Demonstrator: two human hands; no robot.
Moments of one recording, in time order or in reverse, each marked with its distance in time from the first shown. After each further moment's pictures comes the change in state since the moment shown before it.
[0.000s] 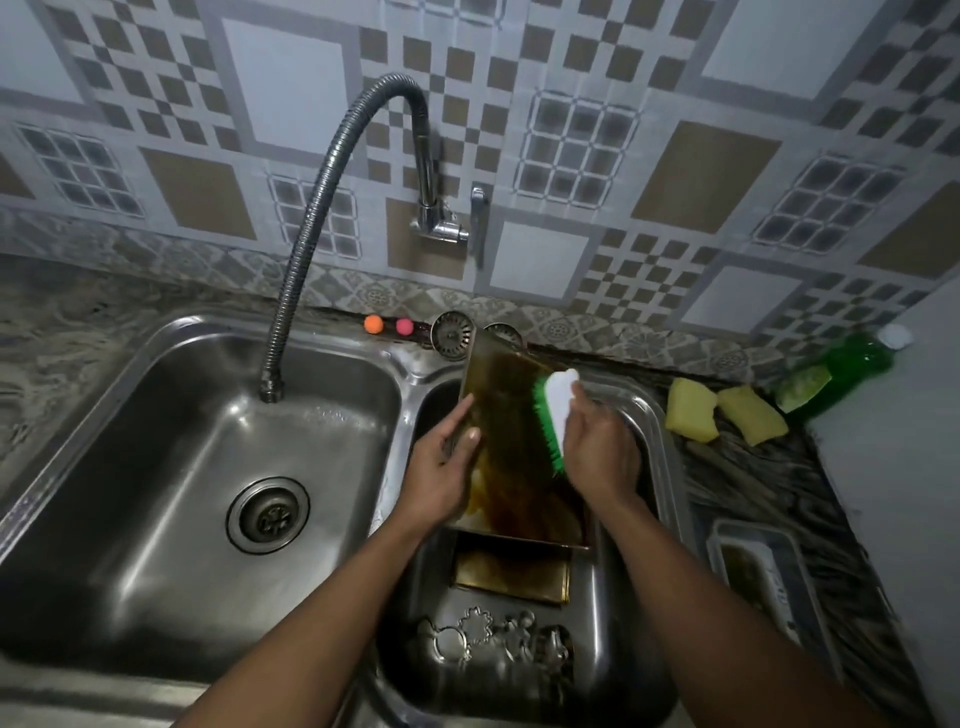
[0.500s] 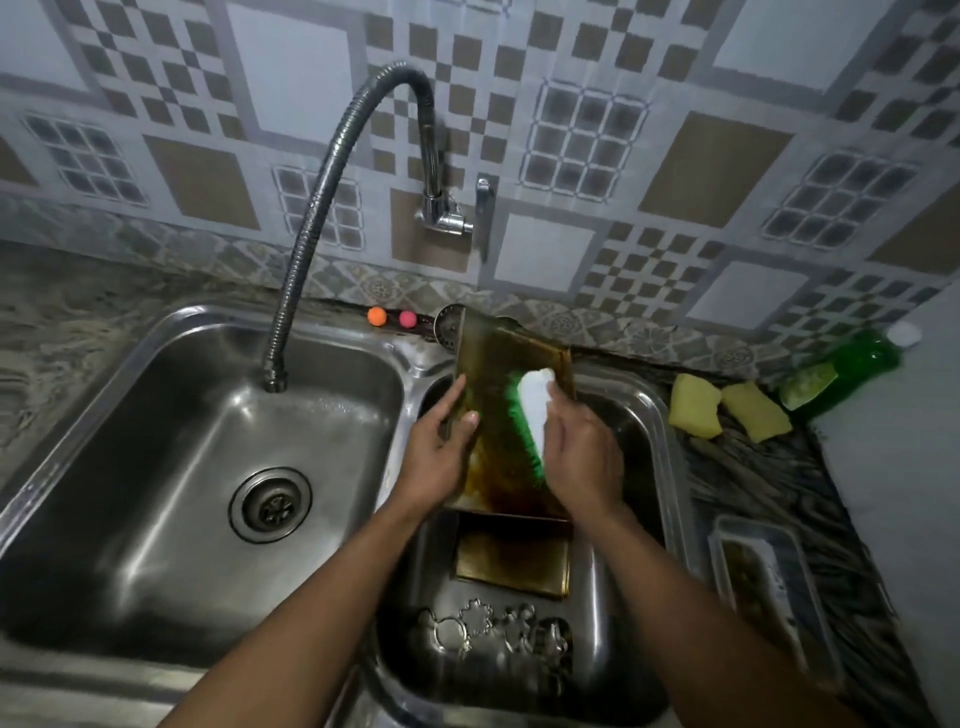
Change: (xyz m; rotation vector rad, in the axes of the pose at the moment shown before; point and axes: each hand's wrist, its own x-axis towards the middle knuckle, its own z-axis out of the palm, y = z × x) left_hand 0.009 0.012 -0.003 0.027 0.072 0.067; right_hand -0.021 -0.022 0.001 0.063 -0.028 -0.117
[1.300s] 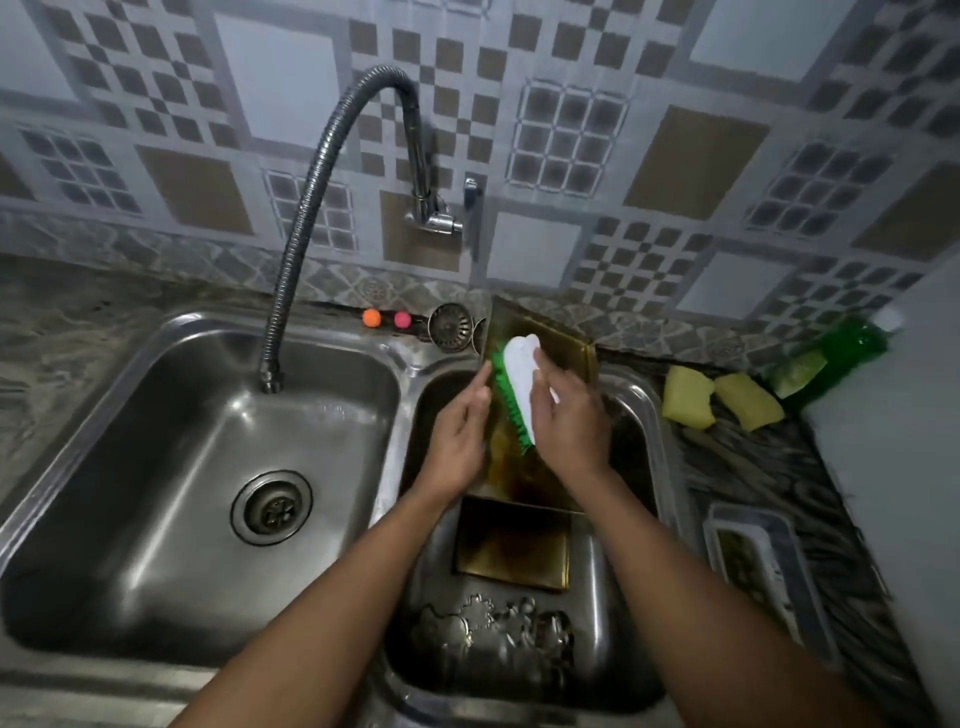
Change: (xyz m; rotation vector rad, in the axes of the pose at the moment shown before) left_hand -0.002 0.004 0.022 0.019 -0.070 0.109; right_hand 0.013 -0.019 -0.002 0.156 0.082 -0.081
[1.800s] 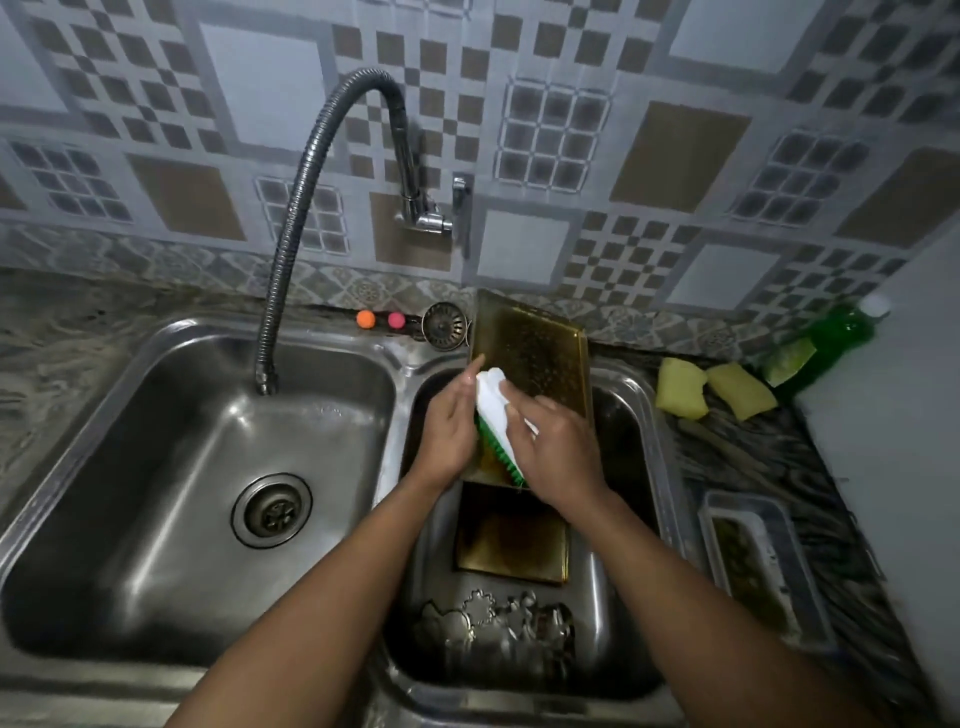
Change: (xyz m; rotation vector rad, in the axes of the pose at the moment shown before) left_hand 0.010 -0.002 -0.002 -0.018 0.034 0.002; right_hand -0.031 -0.008 -0.012 -0.052 -0.165 -0.130
